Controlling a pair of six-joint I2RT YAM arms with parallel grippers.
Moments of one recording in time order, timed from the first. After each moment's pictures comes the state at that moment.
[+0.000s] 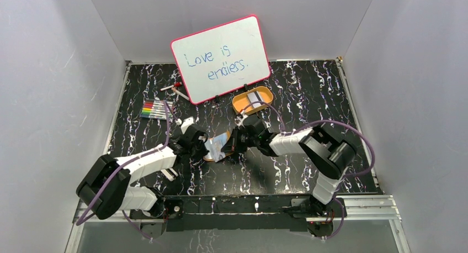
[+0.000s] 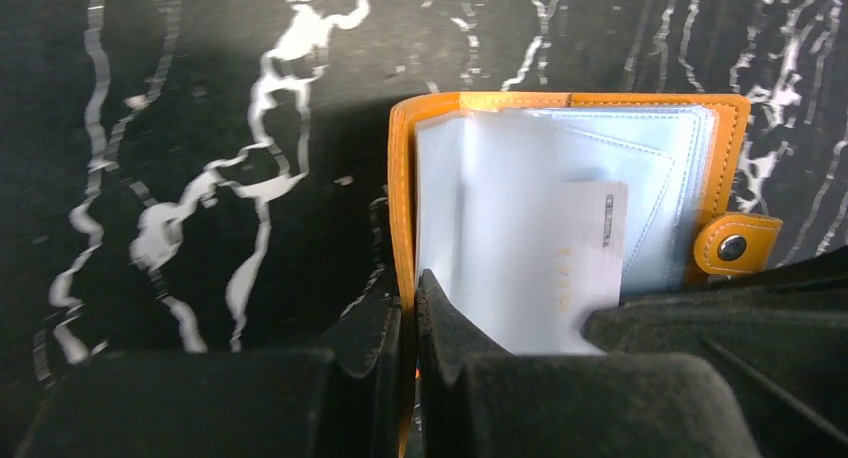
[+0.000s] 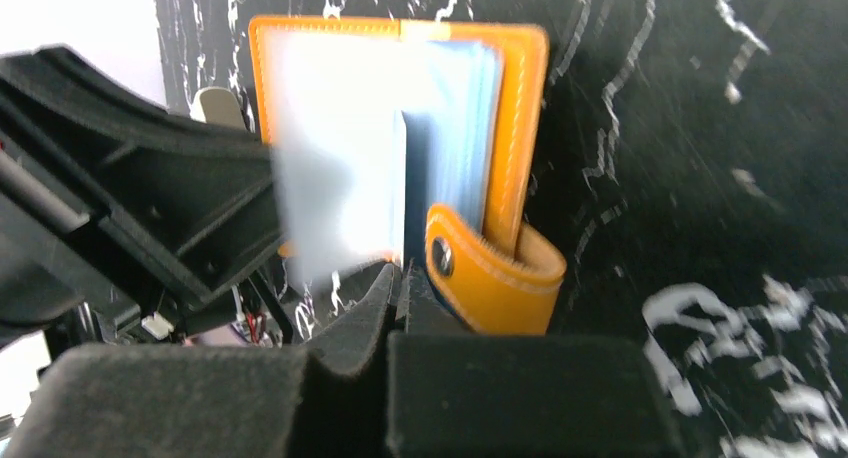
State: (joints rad) left arm -0.68 1.27 0.54 -0.24 -0.26 -0.91; right arm 0.84 1.78 0.77 0.41 -0.37 0.93
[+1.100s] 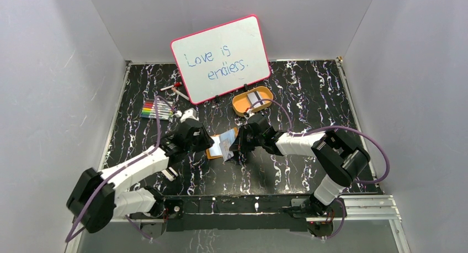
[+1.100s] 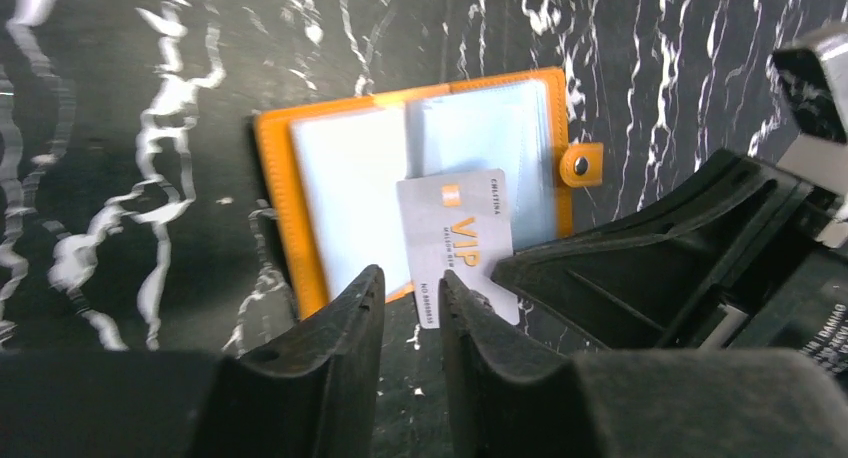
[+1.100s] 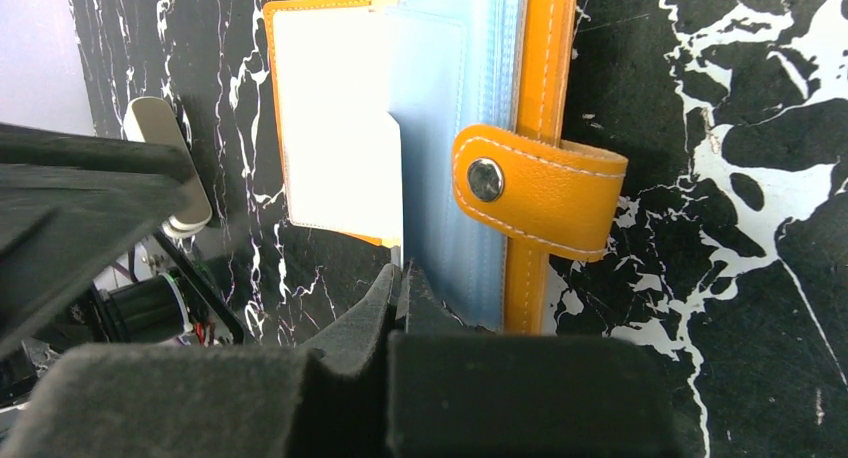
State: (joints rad) left arm -0.68 1.10 0.60 -0.25 -0.20 -0.87; right arm 0.81 1.64 0.73 0.20 -0.27 0.83
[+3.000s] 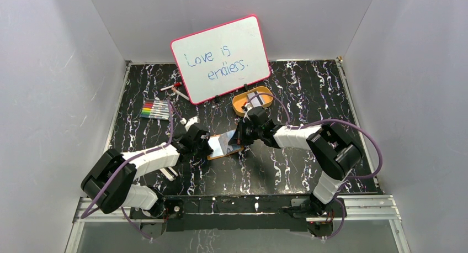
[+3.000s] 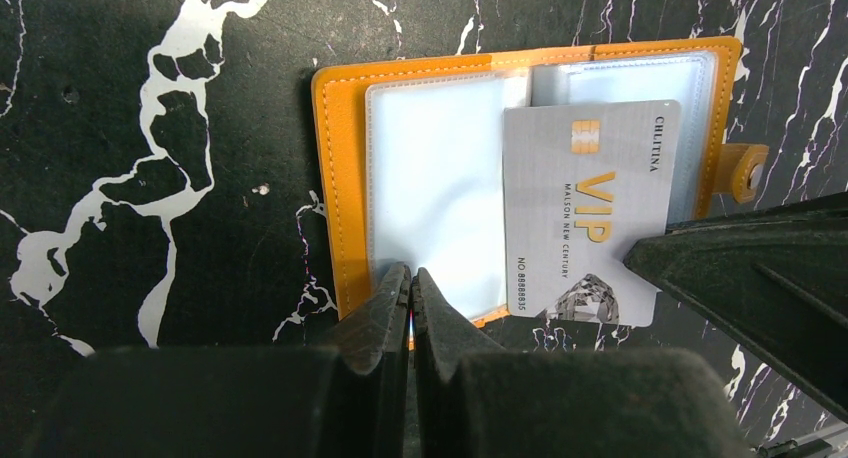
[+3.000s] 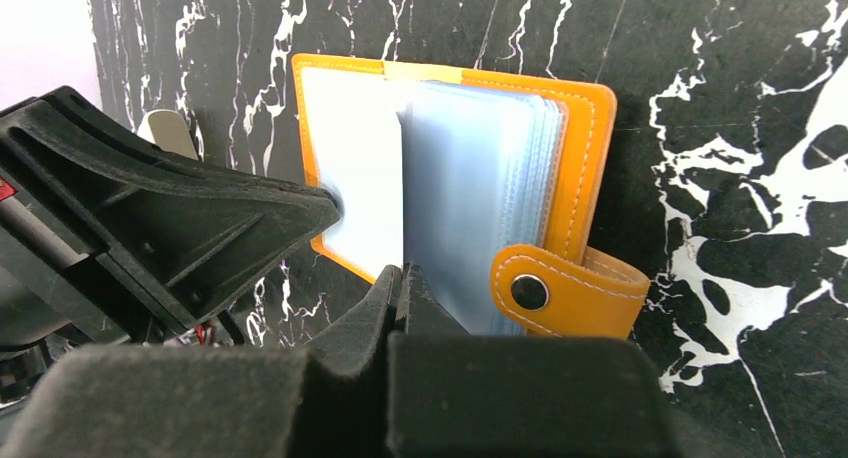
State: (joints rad) left arm -0.68 1.35 0.56 -0.12 -0.16 -0.92; right arm 0.75 1.71 0.82 0.19 -0.36 0.76
